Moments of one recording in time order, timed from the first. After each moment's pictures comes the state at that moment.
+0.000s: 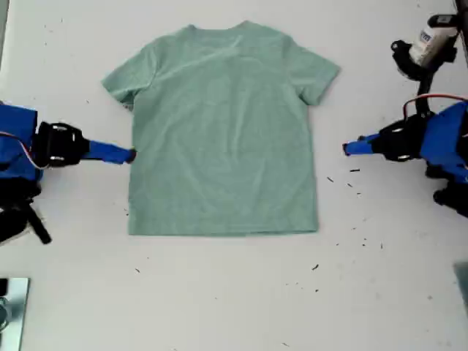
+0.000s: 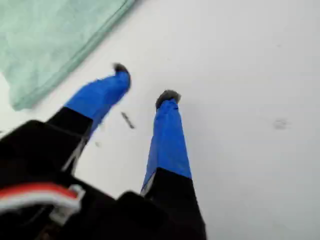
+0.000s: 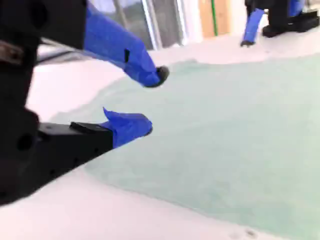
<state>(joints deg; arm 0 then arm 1) -5.4 206.0 185.2 60.2 4.9 18.6 200.4 174.4 76.6 -35.7</state>
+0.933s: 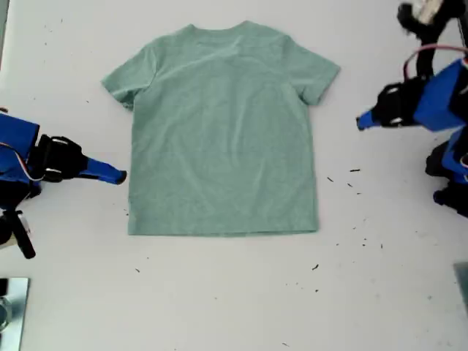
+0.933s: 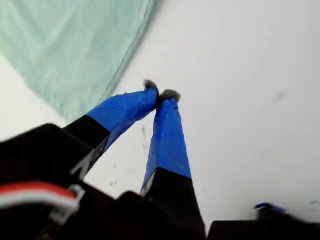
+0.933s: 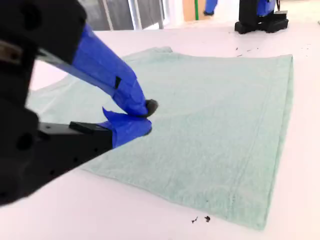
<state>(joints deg) -1.6 206.0 185.1 60.2 -1.3 34.2 151.2 129.1 81.4 -36.5</state>
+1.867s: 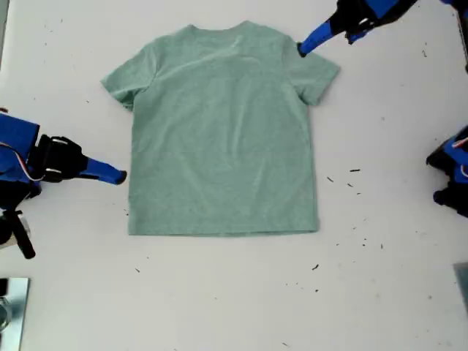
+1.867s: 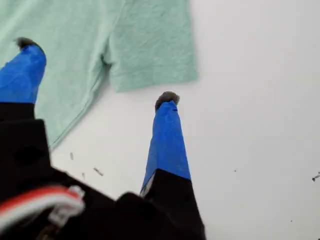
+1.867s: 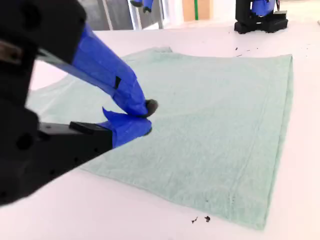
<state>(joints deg) -1.6 206.0 185.1 60.2 -1.3 54.3 101.9 84.9 83.1 -66.4</state>
